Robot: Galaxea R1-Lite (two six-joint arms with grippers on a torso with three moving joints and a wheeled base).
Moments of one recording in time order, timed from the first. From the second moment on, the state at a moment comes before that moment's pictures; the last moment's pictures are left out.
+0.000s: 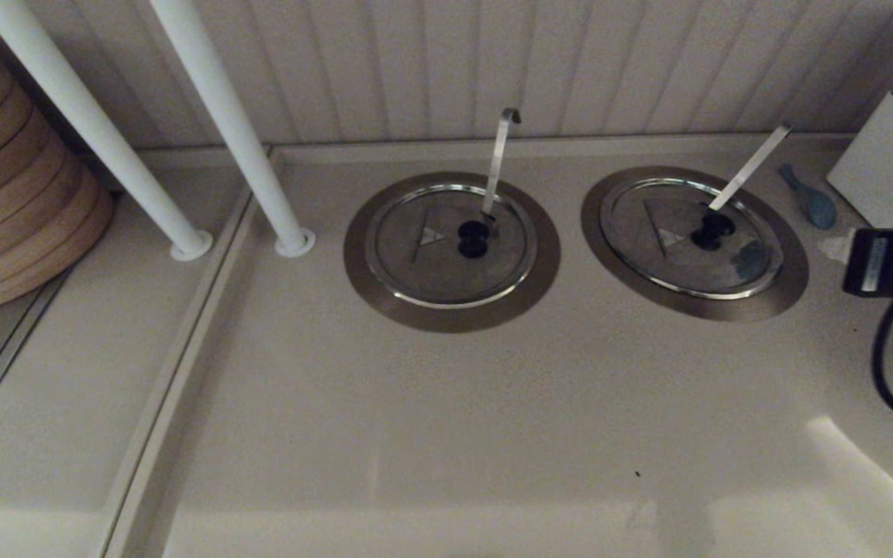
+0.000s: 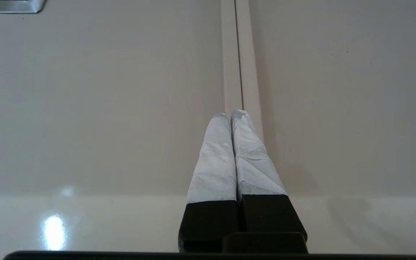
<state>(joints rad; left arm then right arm) 0.00 0.00 0.00 0.00 0.00 -0.01 0.01 1.36 -0.92 -0.21 -0.10 -0.01</state>
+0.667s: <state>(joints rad) 0.00 0.00 0.00 0.00 0.00 -0.01 0.04 1.73 -0.99 -0.85 -0.28 -0.13</state>
